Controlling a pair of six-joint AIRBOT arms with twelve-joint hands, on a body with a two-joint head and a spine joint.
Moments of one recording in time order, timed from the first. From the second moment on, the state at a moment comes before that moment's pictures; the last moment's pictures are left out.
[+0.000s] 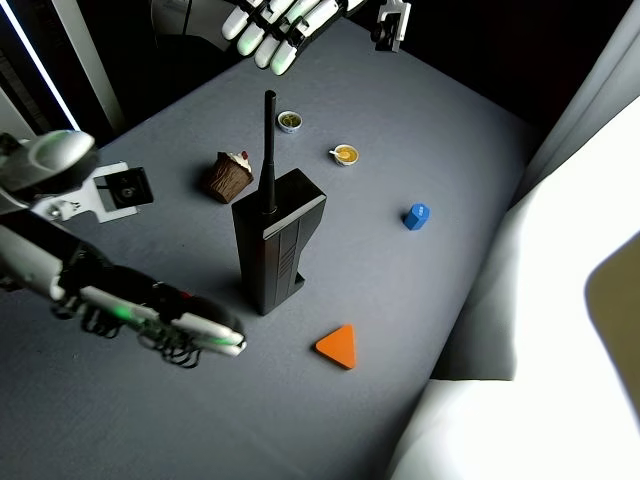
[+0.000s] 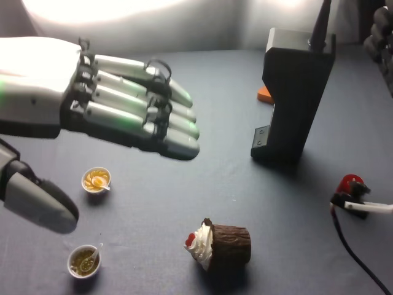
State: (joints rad) left arm 0.27 -0.54 1.35 1.36 -1.34 -0.31; right arm -0.68 -1.14 0.91 0.72 1.50 0.10
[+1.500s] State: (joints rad) left arm 0.31 -0.58 1.38 1.29 -1.31 -0.25; right arm -0.61 -1.27 1.04 0.74 1.49 0.10
